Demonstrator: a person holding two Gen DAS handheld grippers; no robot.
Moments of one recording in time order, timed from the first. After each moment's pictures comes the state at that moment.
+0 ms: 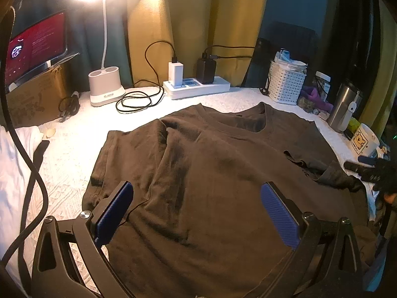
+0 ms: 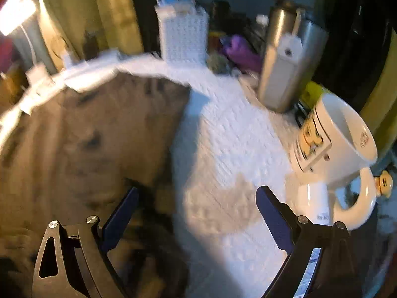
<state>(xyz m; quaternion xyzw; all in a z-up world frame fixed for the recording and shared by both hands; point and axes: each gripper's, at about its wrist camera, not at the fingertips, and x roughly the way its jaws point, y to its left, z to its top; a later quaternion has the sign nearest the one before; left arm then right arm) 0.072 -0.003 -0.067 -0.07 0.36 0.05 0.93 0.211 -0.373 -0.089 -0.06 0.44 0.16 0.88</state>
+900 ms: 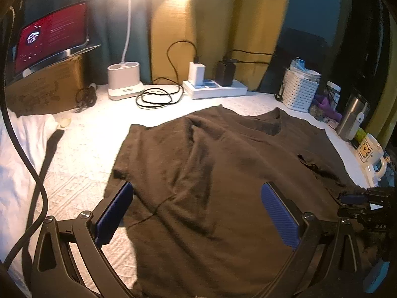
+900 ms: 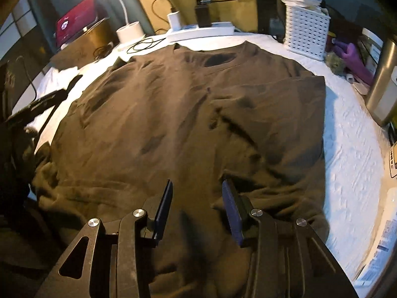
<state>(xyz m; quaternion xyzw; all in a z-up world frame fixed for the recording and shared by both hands) 0.055 0.029 -0.069 -0.10 0.35 0.08 0.93 0.145 -0.291 -0.101 -0.10 0.50 0.34 0.79</state>
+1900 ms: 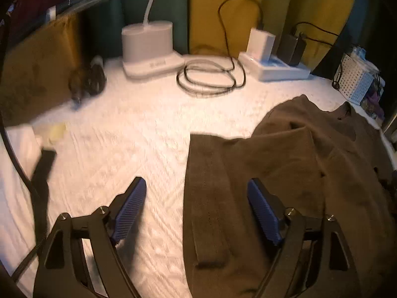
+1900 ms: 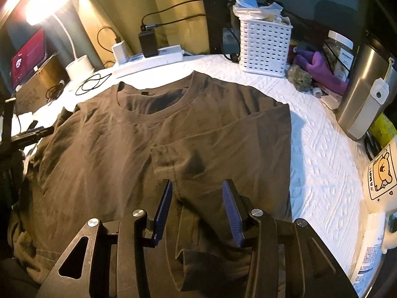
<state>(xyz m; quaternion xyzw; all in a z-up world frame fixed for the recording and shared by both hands) 0.152 0.145 -0.131 -0.07 0.43 0.09 0.89 0.217 -0.282 -0.099 -0.07 0.48 0.23 0.85</state>
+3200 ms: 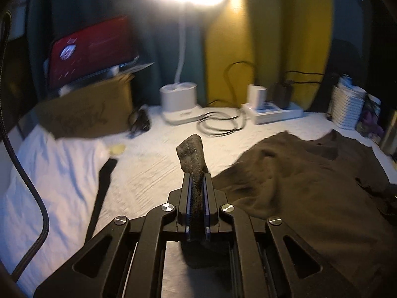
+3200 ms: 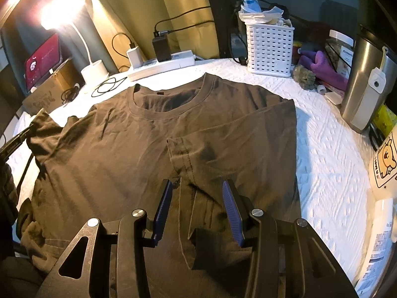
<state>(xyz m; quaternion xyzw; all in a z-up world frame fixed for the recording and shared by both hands) 0.062 0.088 -0.058 -0.04 0.31 0.18 0.93 0.195 -0.295 -0.095 -0.04 0.46 0.26 0.85</state>
